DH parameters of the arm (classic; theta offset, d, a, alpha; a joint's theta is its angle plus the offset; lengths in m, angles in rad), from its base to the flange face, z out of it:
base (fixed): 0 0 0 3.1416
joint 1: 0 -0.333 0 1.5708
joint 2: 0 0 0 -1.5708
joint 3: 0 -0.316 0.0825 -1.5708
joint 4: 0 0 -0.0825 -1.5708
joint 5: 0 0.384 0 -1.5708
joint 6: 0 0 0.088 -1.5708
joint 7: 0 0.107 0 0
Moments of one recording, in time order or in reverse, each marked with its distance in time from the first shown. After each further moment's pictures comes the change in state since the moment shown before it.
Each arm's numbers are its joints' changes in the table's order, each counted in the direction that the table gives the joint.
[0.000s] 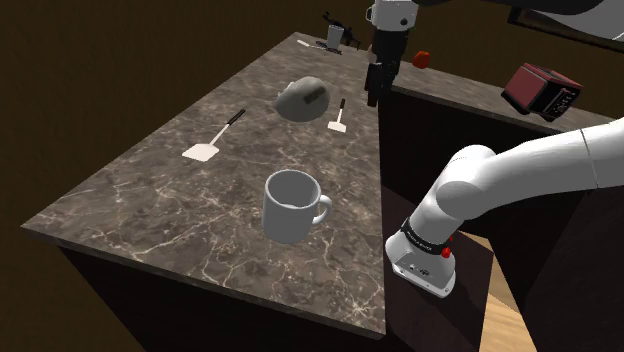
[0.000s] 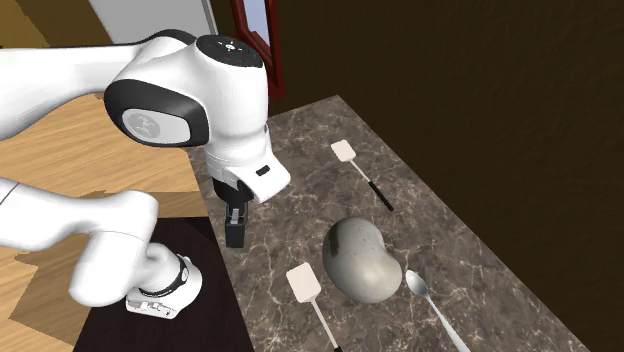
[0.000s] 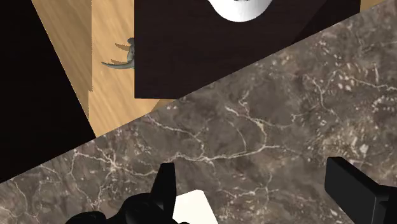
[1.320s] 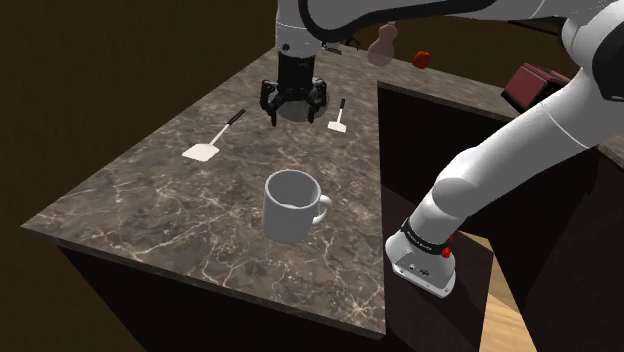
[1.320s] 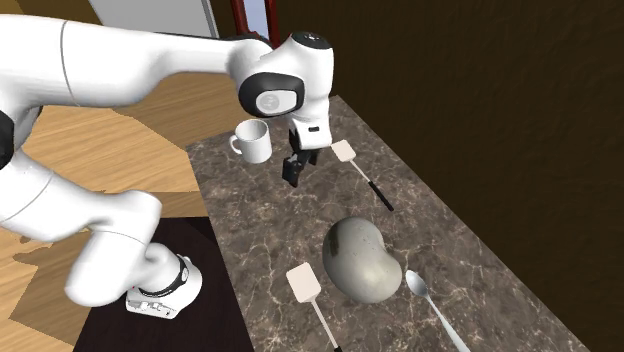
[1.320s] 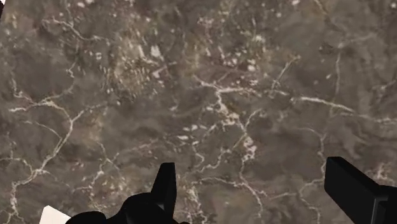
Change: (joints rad) arm 0.096 0.408 -0.413 0.159 0.189 -0.363 0.907
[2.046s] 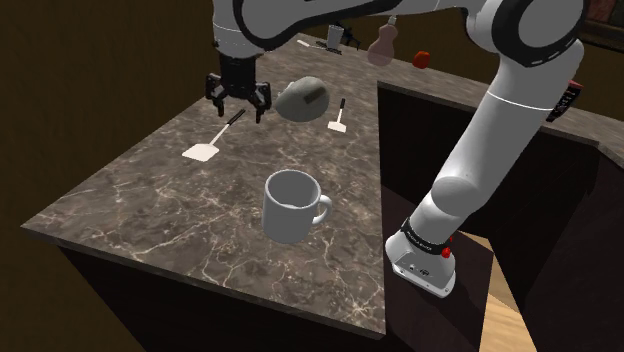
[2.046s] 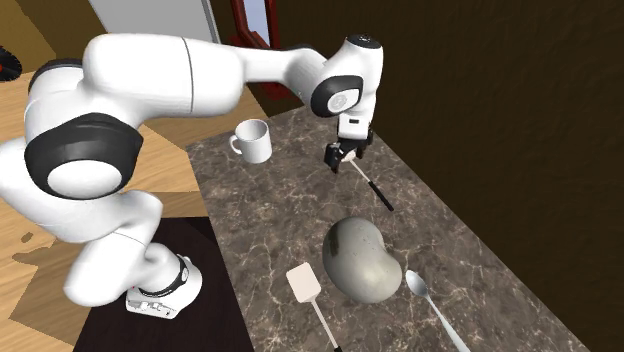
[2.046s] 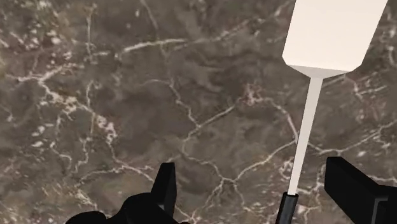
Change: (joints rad) arm 0.026 0.440 -0.116 0.338 -0.237 -0.110 0.583
